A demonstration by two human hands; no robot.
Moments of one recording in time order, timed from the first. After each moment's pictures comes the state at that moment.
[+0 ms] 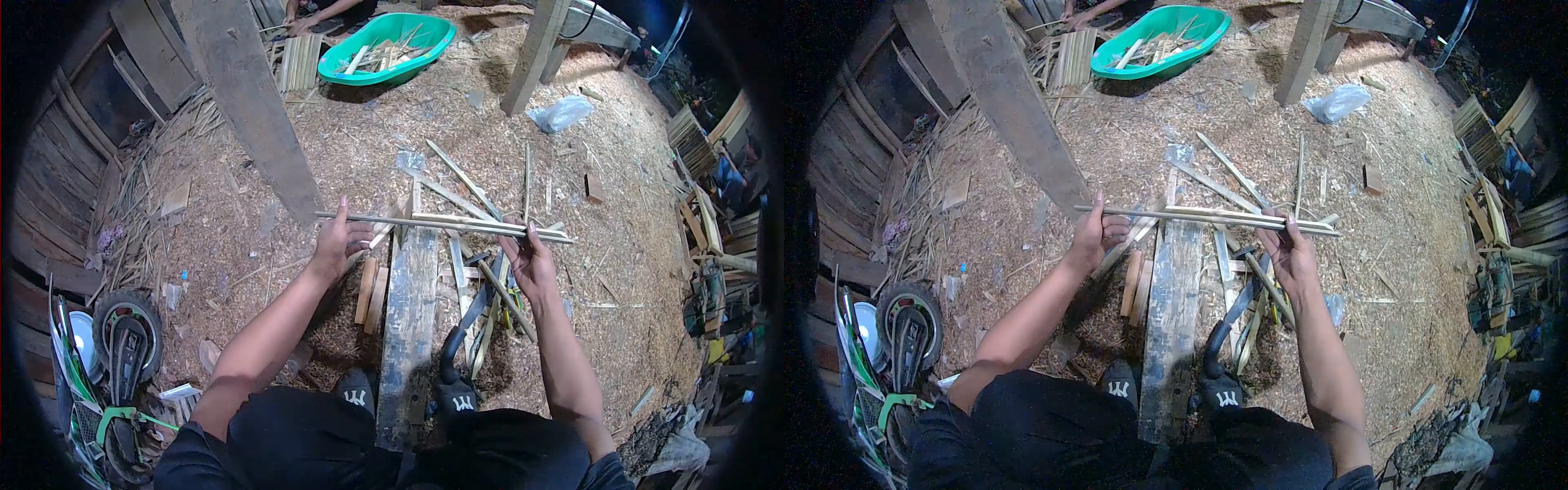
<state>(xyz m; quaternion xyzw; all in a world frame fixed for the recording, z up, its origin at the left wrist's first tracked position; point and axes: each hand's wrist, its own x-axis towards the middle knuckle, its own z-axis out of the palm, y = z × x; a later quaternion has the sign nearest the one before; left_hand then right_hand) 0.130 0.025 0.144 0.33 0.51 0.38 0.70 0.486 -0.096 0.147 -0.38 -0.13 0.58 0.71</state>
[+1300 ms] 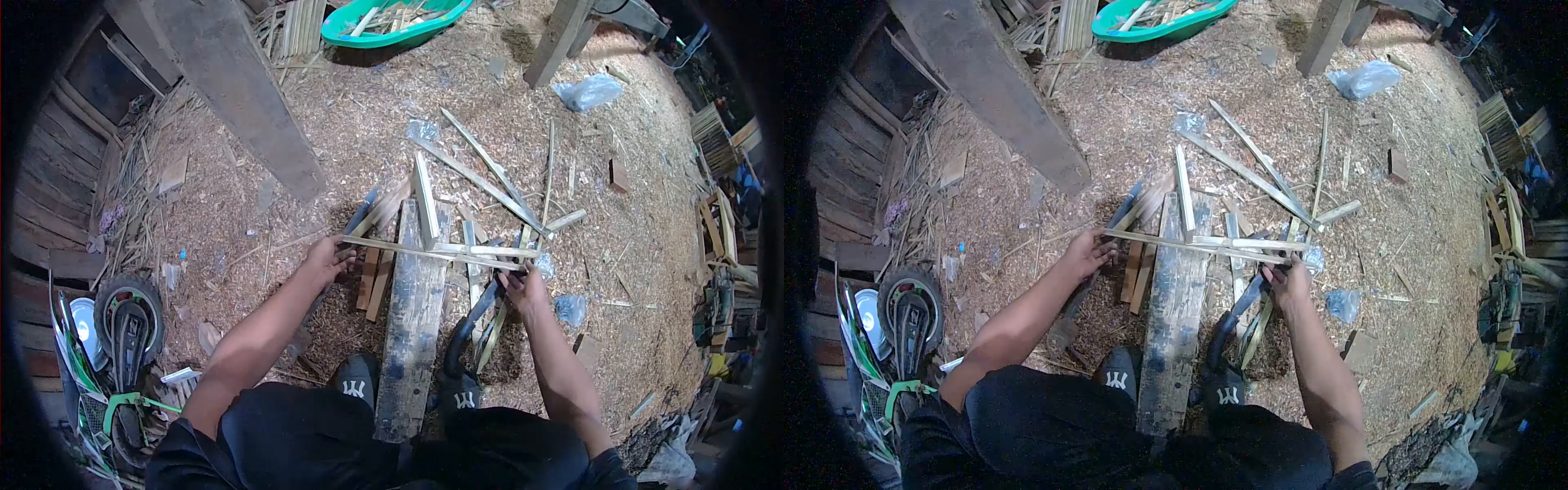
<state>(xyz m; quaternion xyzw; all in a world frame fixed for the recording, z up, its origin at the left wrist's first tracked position) 0.070 0.028 -0.002 0.12 0.62 0.31 0.71 0.501 -0.118 -0.001 -0.59 0.10 0.53 0.60</state>
